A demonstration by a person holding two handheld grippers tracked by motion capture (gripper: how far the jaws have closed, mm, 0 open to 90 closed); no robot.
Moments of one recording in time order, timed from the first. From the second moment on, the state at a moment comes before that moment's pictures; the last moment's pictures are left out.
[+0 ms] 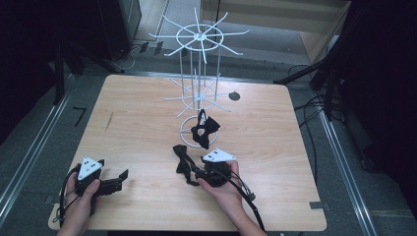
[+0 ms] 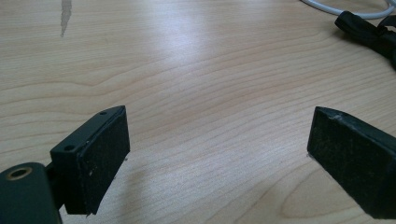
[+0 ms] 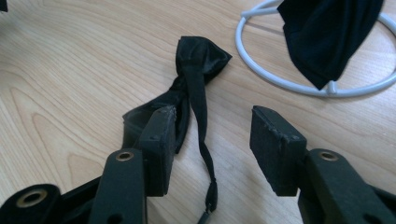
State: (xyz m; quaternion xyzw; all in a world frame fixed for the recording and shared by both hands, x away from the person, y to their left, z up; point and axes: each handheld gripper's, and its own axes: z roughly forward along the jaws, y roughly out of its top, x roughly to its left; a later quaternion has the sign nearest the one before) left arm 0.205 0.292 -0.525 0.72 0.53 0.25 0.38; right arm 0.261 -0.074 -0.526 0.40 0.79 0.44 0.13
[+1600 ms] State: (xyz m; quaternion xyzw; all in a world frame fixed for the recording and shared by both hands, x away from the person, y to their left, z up) left arm 0.205 0.291 -0.525 0.72 0.53 0.25 0.38; right arm 0.259 -0.073 -0.523 0.35 0.82 0.42 0.15
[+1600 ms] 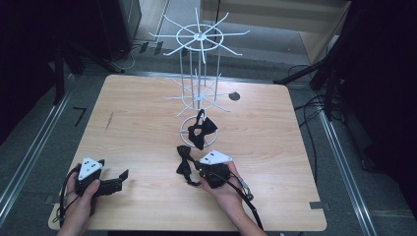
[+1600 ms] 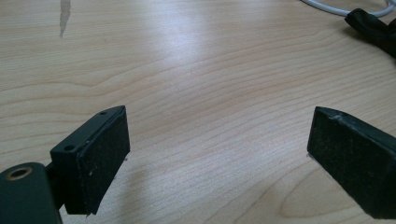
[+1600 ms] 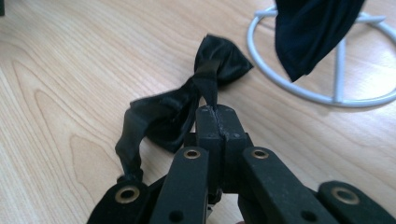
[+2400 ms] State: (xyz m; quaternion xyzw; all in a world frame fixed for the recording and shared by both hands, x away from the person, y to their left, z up) left arm 0.205 0.291 -0.525 0.72 0.52 0.25 0.38; right arm 0.259 -0.120 -0.493 0.39 0.77 0.47 0.17
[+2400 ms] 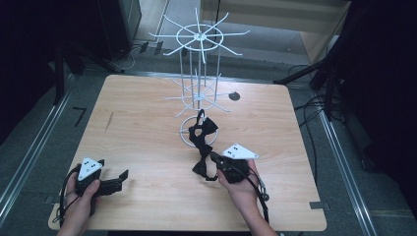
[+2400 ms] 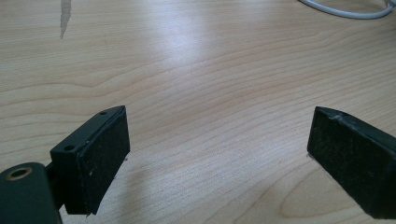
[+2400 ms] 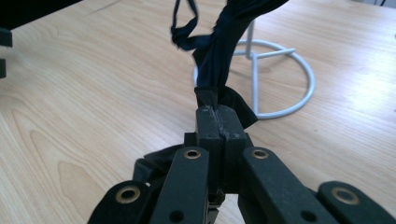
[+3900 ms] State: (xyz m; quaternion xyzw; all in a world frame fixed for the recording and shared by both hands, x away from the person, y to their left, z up) left arm 0.205 0.292 -0.525 0.71 0.53 0.26 0.39; right arm 0.270 -0.168 -0.444 0.46 0.66 0.54 0.24
